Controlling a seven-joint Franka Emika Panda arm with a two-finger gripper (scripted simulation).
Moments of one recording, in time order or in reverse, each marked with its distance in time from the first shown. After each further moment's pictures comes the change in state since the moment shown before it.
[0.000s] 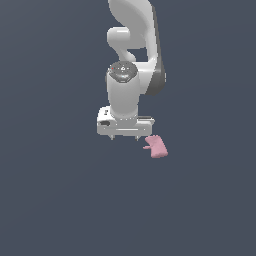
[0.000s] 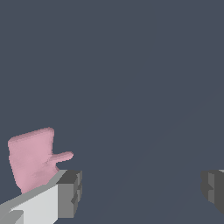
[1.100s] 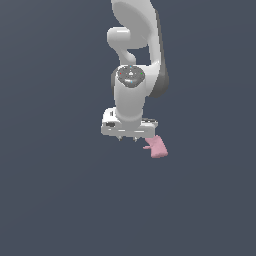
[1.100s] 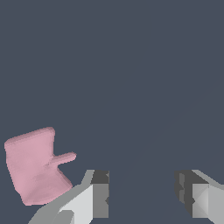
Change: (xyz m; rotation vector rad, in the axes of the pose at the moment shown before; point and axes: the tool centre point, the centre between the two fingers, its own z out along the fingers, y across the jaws) arm -0.004 -0.012 0.012 -0.024 -0.012 0.024
